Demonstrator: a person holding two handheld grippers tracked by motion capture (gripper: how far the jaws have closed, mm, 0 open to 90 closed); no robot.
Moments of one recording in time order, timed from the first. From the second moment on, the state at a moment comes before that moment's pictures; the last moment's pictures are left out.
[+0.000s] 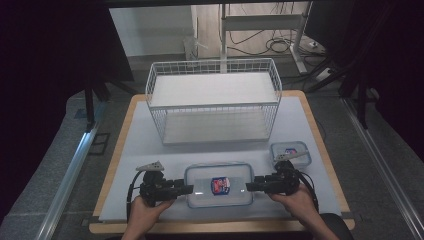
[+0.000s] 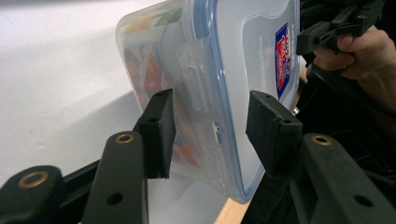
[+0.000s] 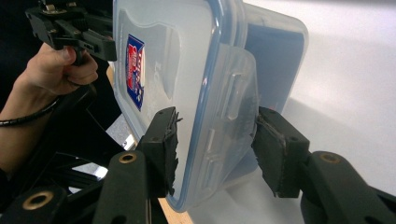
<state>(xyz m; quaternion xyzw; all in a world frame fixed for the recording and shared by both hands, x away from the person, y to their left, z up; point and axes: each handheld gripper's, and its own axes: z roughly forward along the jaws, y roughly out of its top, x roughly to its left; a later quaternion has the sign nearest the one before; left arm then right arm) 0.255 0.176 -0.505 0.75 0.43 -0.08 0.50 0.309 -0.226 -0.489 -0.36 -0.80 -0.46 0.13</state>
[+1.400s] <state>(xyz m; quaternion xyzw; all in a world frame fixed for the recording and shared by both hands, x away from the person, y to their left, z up) 0.262 0.174 -0.499 0.74 0.45 -0.10 0.50 0.311 -0.231 -0.485 -0.38 -0.78 -0.47 0.14</state>
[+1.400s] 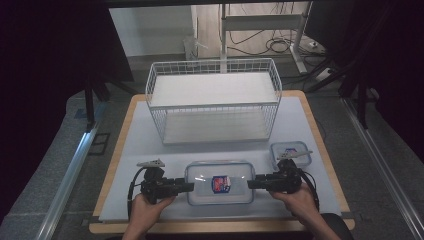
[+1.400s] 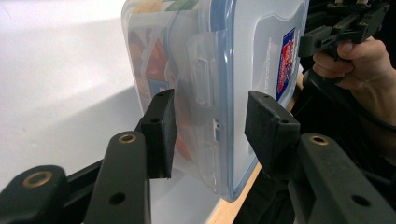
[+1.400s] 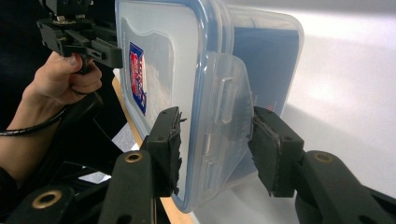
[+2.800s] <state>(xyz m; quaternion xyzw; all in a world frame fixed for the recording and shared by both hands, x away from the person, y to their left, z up) 0.328 0.185 -0.373 0.73 0.40 -0.01 0.55 0.375 -0.221 -0.363 -0.33 -0.76 -0.55 0.06</state>
